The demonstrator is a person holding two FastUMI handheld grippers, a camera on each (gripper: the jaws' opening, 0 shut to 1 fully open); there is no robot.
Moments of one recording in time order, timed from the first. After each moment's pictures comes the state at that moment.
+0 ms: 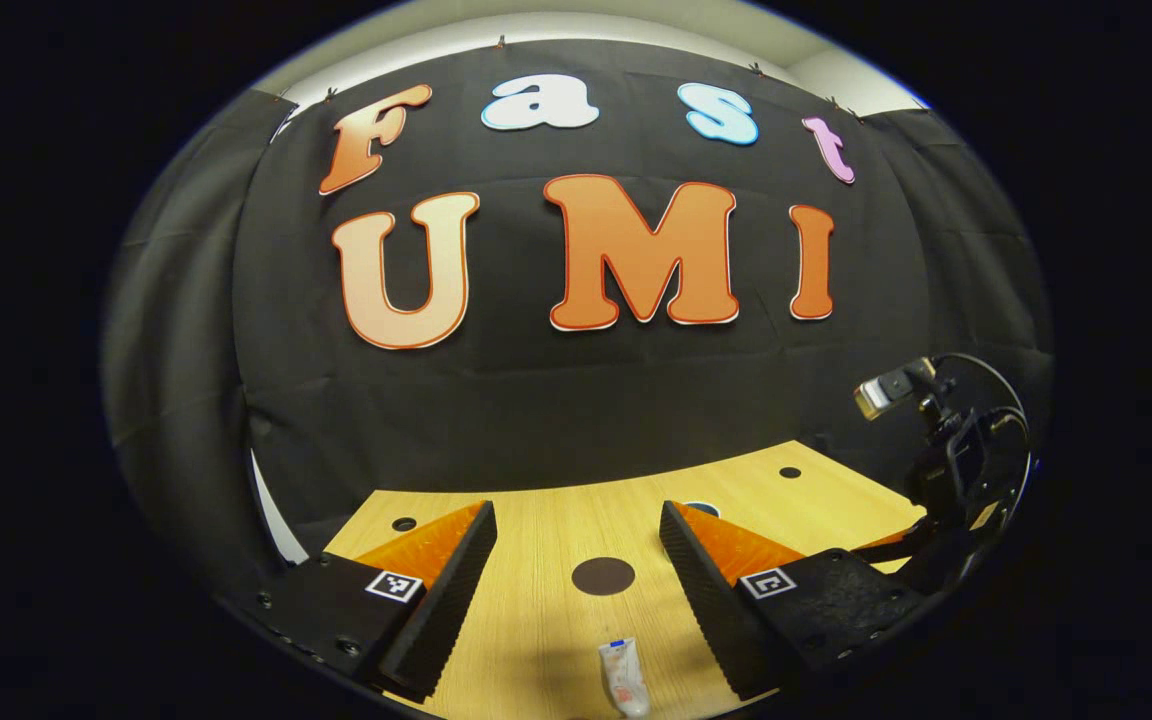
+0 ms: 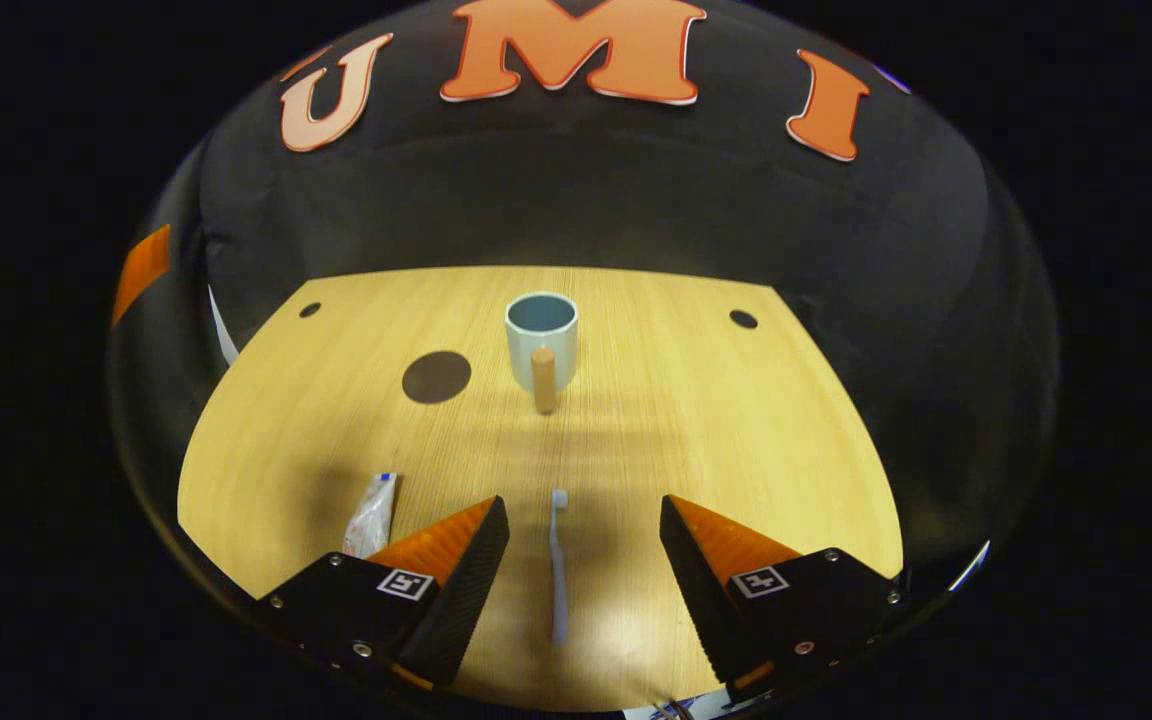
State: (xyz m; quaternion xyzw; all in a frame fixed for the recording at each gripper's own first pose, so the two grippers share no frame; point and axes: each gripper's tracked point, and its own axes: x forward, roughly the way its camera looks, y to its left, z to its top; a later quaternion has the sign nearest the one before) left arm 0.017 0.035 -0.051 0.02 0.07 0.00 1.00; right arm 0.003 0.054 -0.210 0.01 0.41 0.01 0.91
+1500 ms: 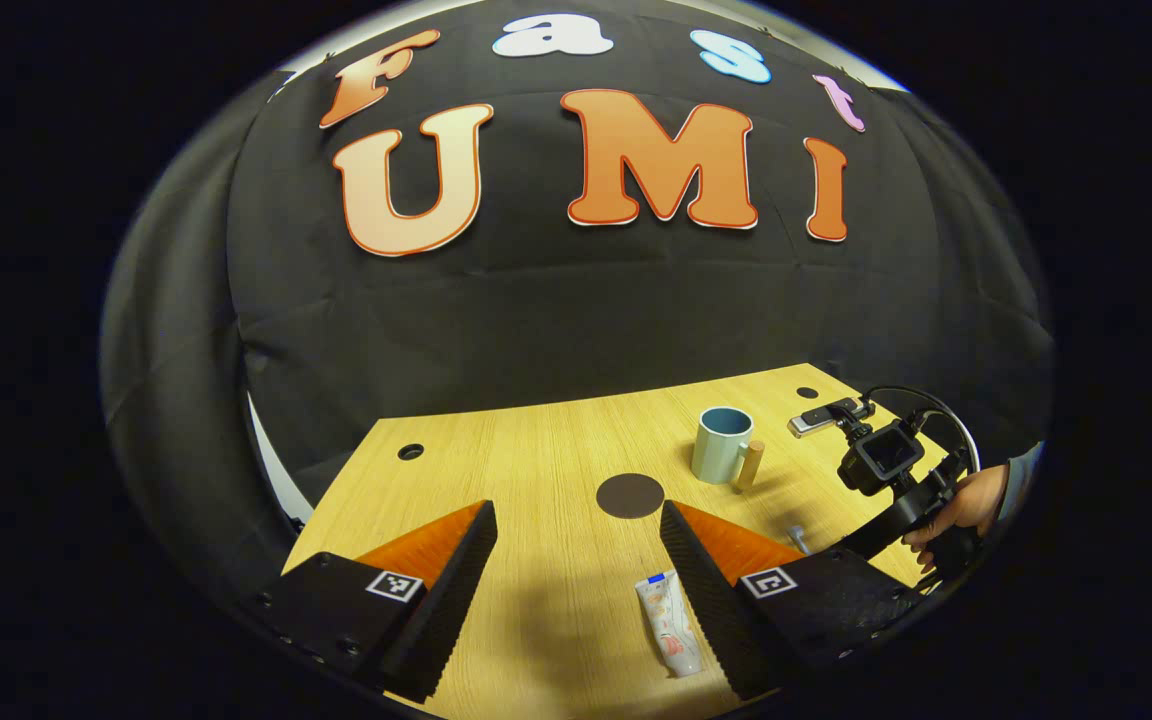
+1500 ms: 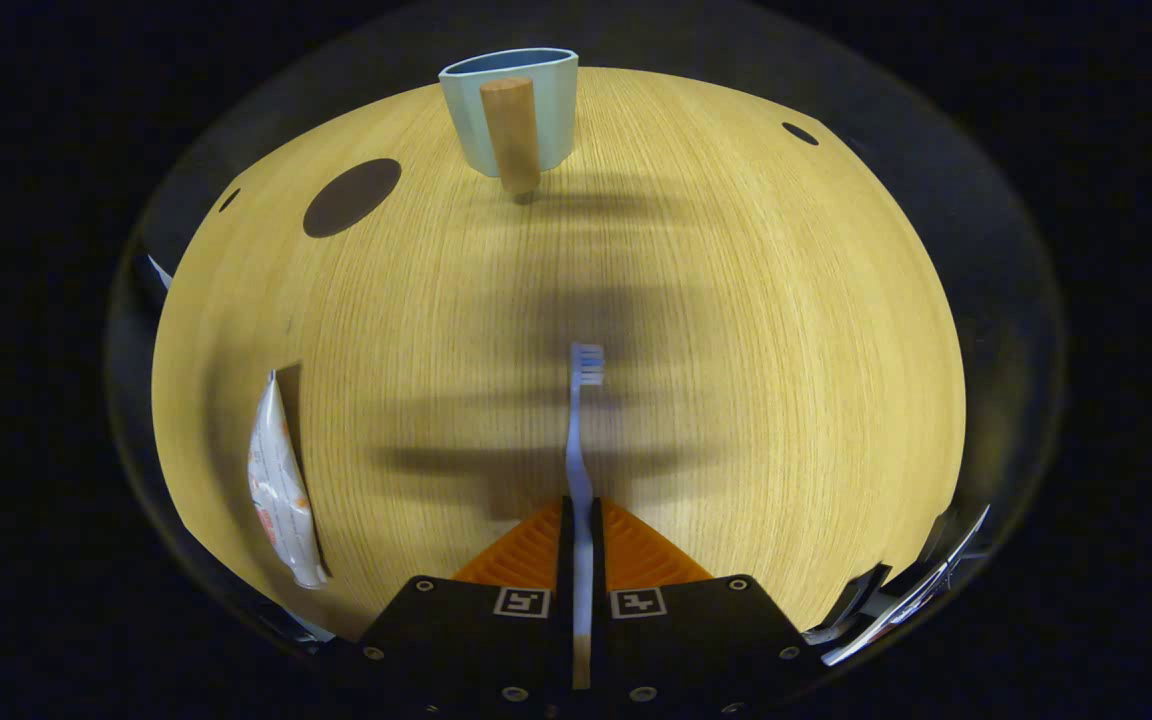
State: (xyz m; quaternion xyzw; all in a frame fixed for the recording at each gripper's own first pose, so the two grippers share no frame) left arm 0.013 0.066 -0.151 0.01 0.19 -0.03 0.98; right arm -0.013 0.084 -0.341 0.03 0.64 0.00 0.77
